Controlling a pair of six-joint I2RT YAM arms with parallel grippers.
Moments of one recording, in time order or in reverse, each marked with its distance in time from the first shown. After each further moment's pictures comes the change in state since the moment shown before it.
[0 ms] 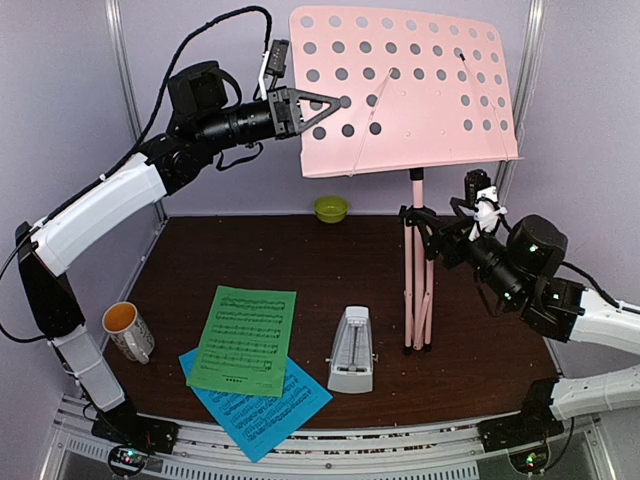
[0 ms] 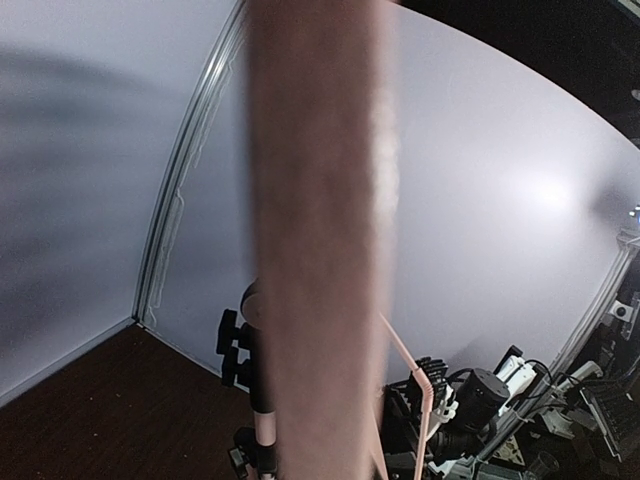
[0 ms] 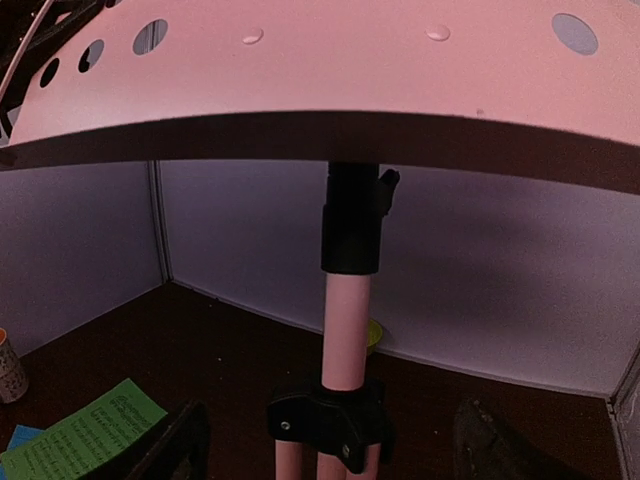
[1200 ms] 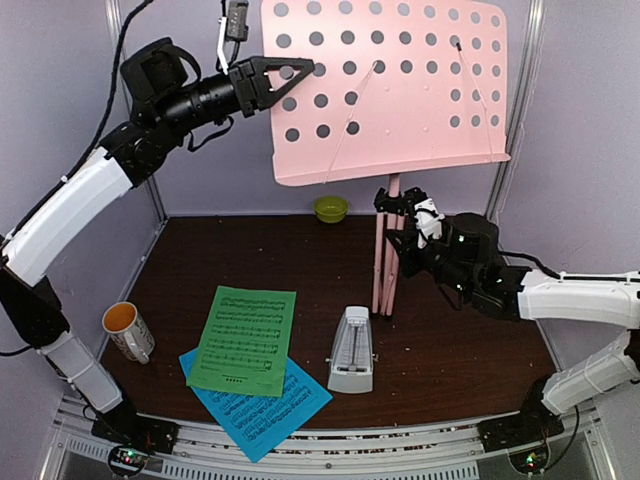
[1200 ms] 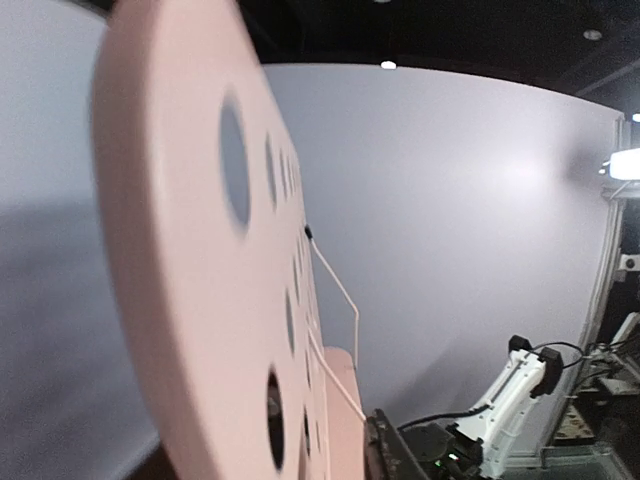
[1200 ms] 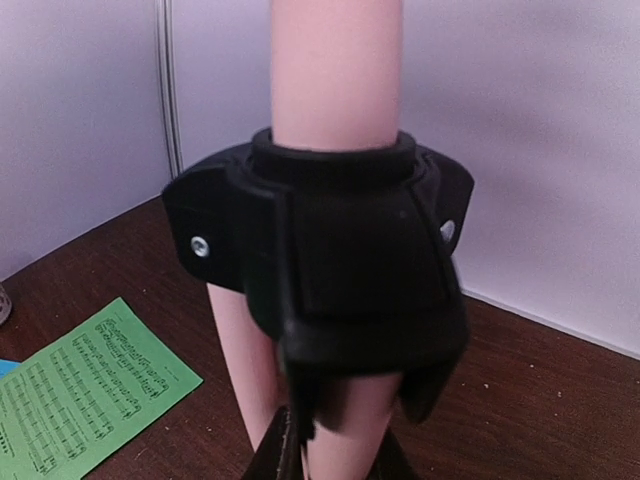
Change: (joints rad) left arm 0.006 -0.095 0.030 0.002 0.023 0.225; right arm -0.090 0.343 0.061 0.041 -0.142 0.043
